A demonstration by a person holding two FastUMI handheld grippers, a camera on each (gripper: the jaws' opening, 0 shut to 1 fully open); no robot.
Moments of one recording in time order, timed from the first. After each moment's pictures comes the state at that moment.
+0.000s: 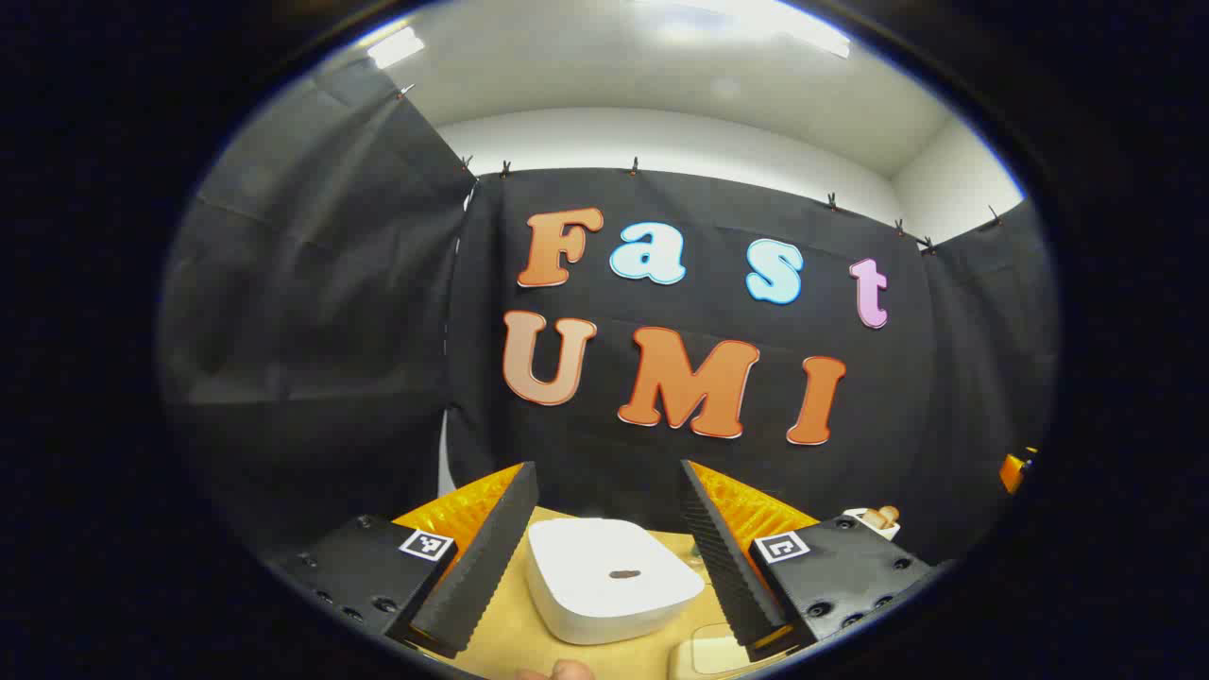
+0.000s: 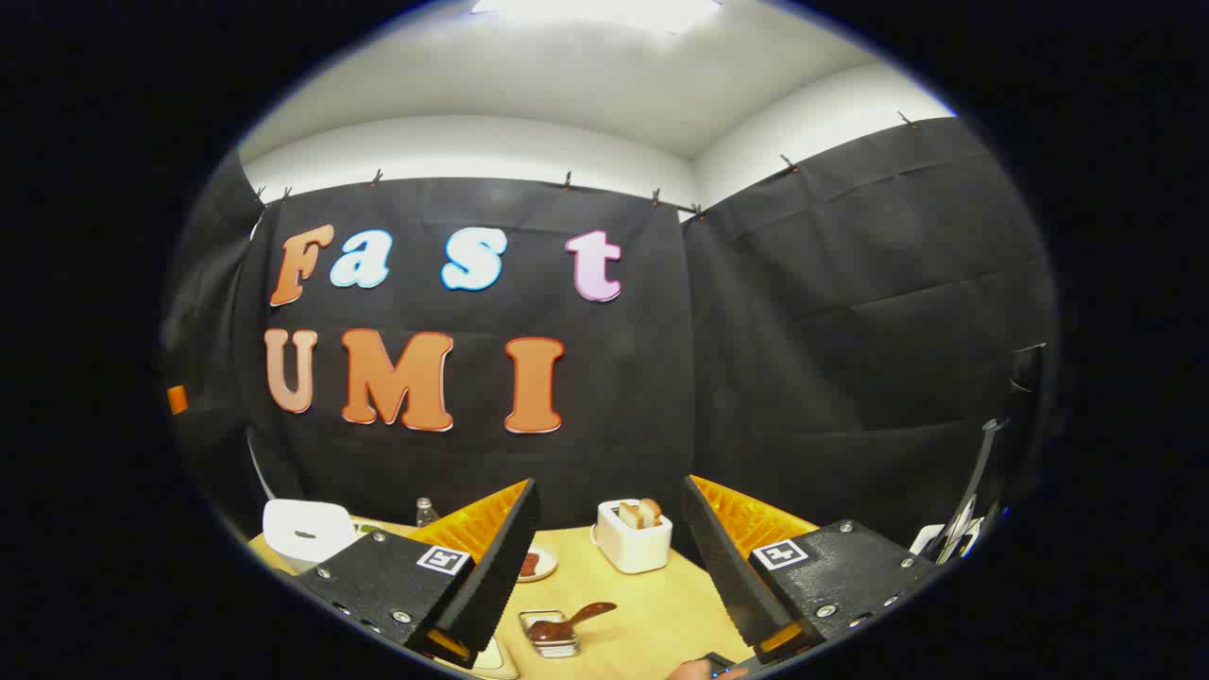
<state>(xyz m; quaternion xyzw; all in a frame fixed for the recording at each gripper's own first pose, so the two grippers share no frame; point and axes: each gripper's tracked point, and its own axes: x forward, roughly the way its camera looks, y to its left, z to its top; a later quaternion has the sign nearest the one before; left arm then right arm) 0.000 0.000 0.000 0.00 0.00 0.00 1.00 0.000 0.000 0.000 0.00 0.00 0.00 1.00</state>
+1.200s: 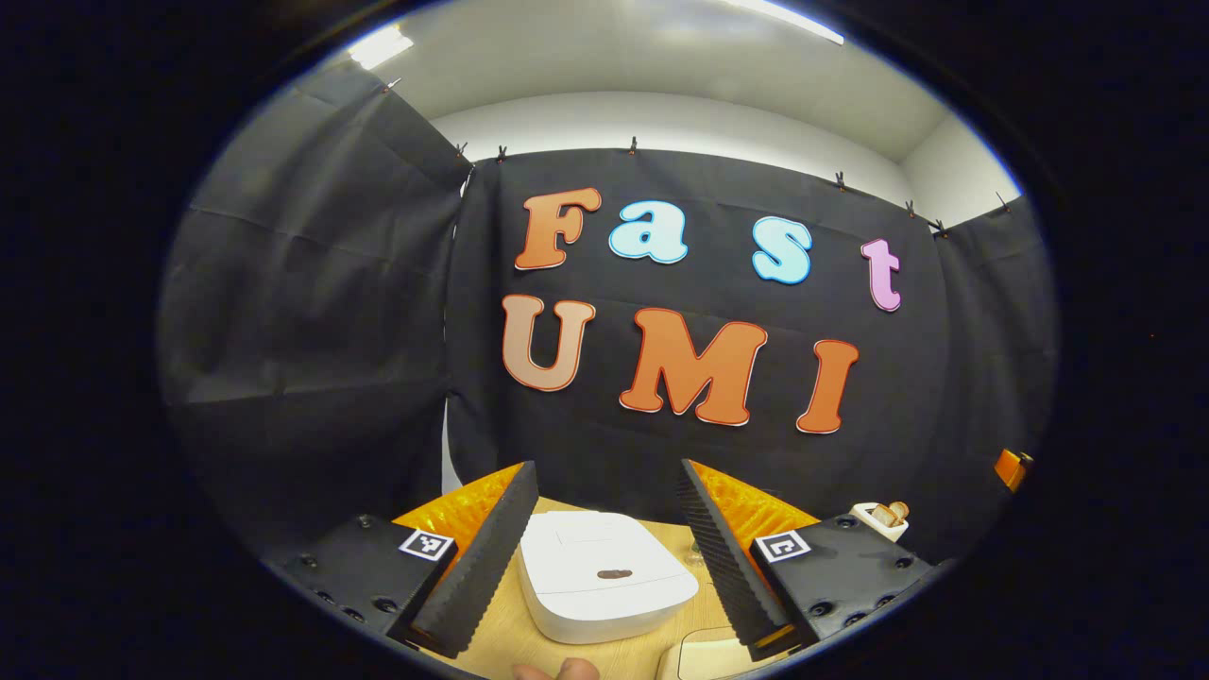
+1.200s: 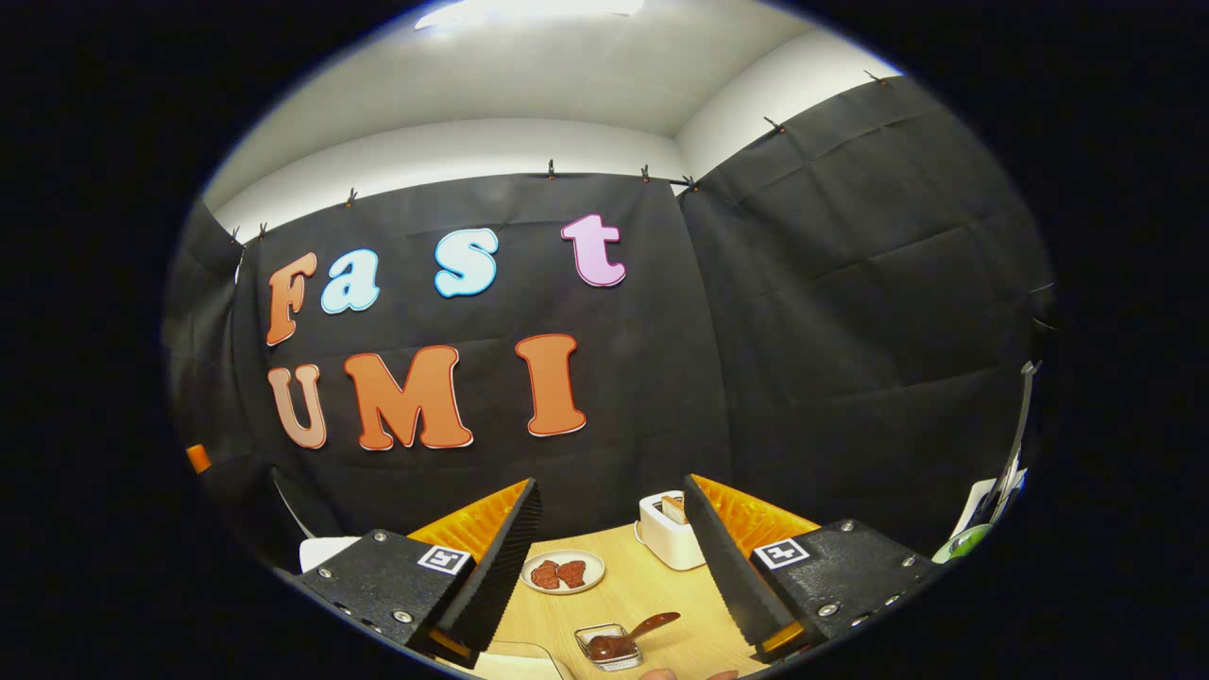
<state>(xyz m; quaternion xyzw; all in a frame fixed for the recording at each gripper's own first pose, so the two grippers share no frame) 0.032 -0.040 -0.013 -0.01 0.03 -0.01 1.00 0.057 0.004 -0.008 0.05 0.02 -0.01 1.00</state>
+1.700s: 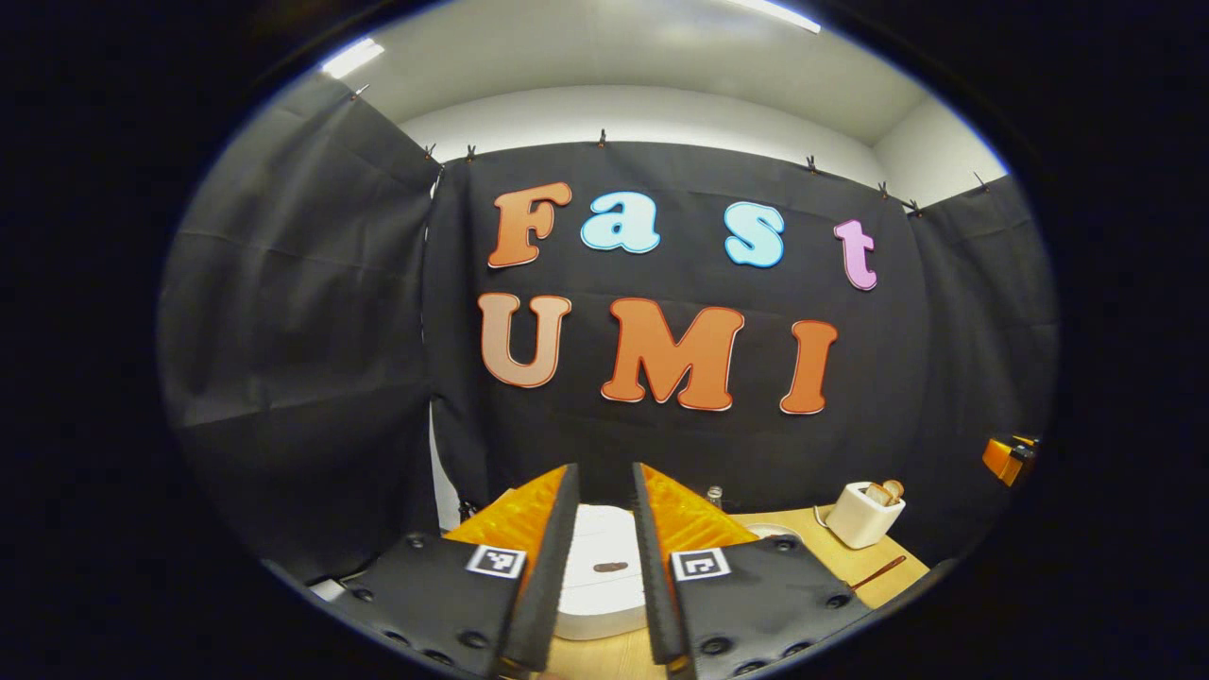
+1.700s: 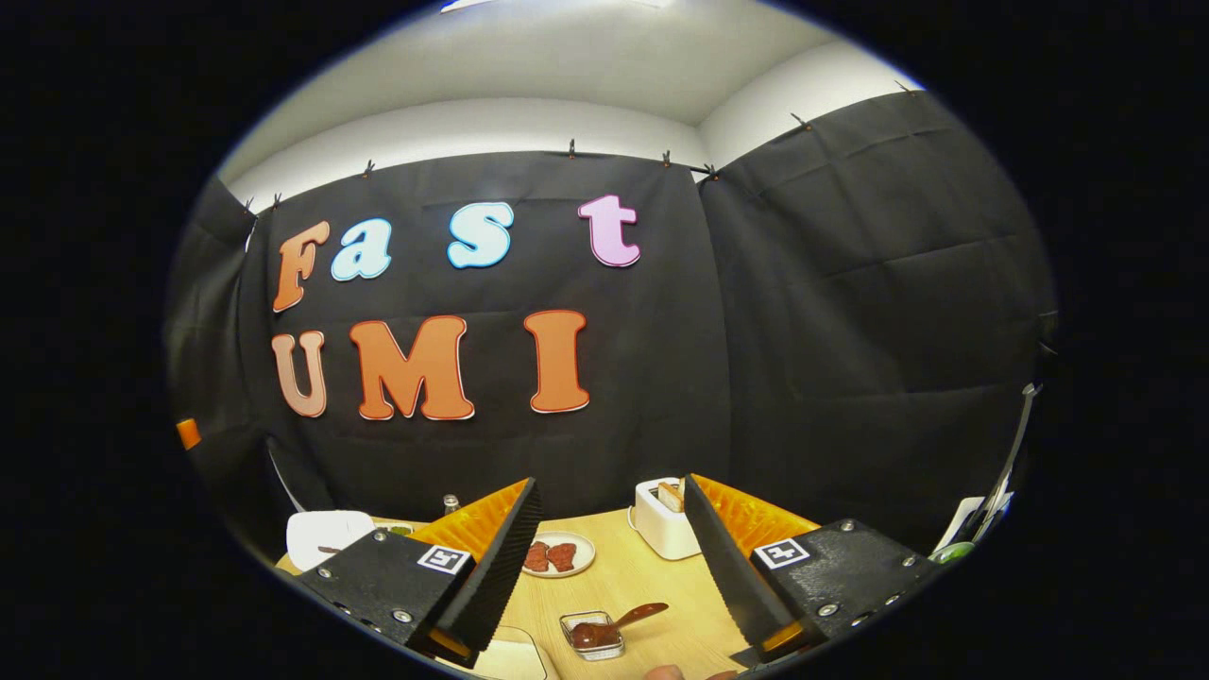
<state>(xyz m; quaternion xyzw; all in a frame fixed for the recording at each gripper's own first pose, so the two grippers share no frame) 0.029 -0.045 -0.018 0.03 0.04 -0.04 1.00 0.052 0.006 -0.018 0.02 0.04 0.00 1.00</state>
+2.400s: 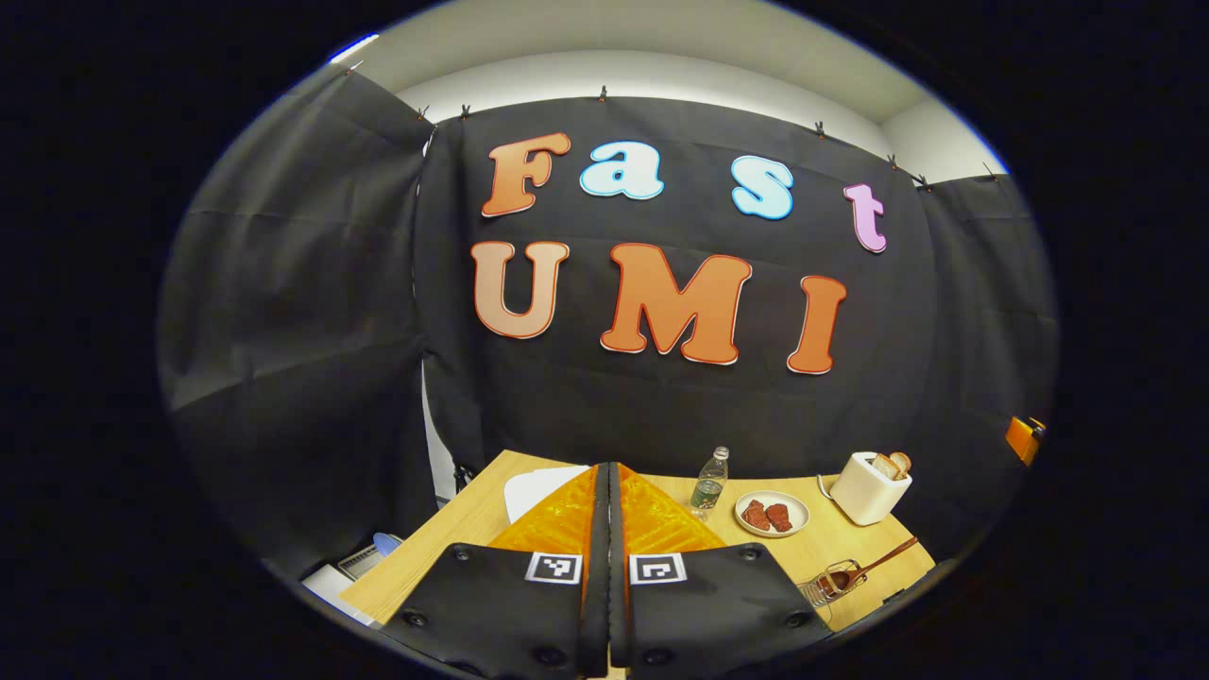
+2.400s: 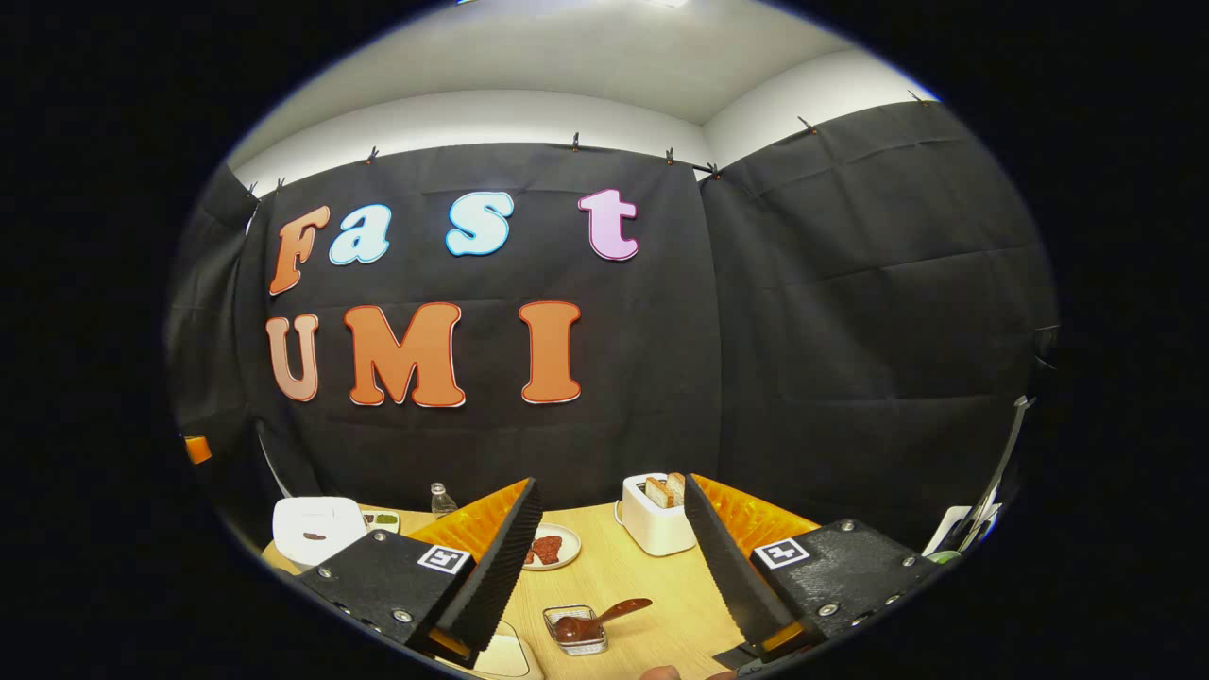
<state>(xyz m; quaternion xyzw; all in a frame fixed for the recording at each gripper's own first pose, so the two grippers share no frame) 0.064 -0.037 -0.080 0.02 0.12 -0.04 0.99 0.052 -0.003 -0.021 0.00 0.05 -0.01 1.00</state>
